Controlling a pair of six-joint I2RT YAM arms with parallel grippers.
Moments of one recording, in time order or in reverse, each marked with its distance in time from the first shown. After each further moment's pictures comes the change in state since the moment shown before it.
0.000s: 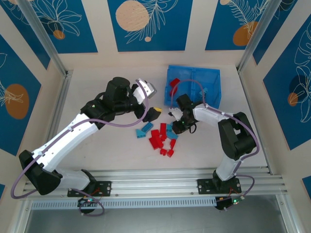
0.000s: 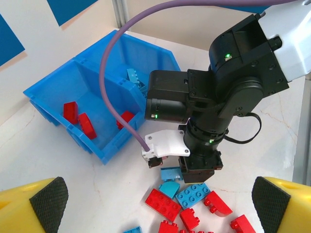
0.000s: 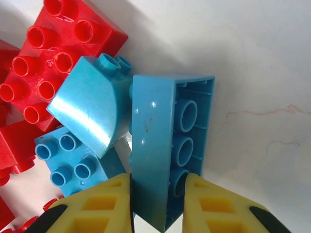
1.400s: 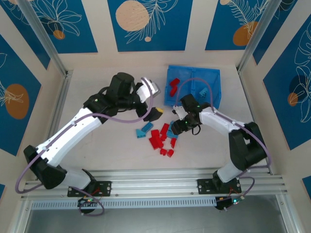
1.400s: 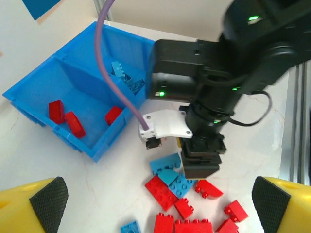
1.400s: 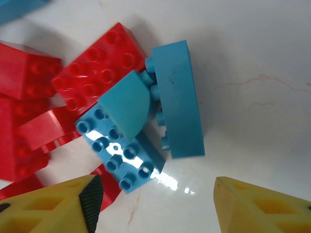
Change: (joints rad) left arm 0.000 0.050 0.096 -0.121 0.052 0.079; right arm -0.005 -0.125 -0.051 0.000 -0.002 0.094
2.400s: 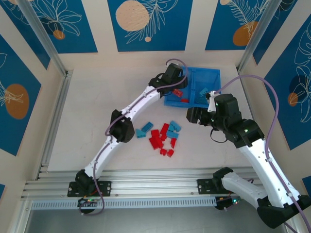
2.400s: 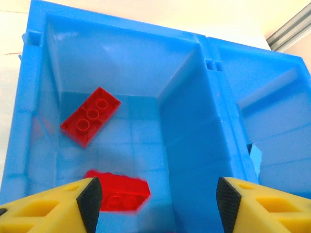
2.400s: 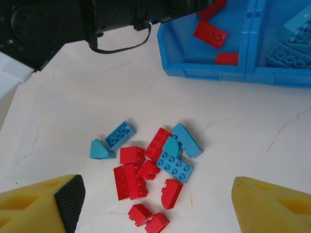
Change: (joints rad) left arm 0.008 1.307 1.277 -0.021 -0.454 -0.845; right arm -0.011 -0.715 0.109 -0.193 0.138 0.513
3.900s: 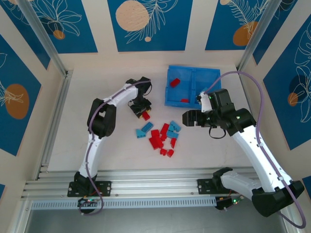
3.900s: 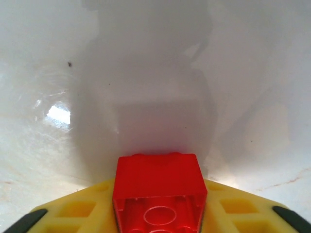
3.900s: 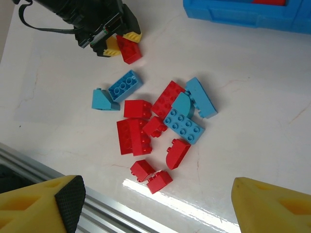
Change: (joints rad) left arm 0.214 -0.310 -0.745 -0.453 0.263 -0.551; right arm -0.046 0.152 0.060 -0.132 -0.203 -0.140
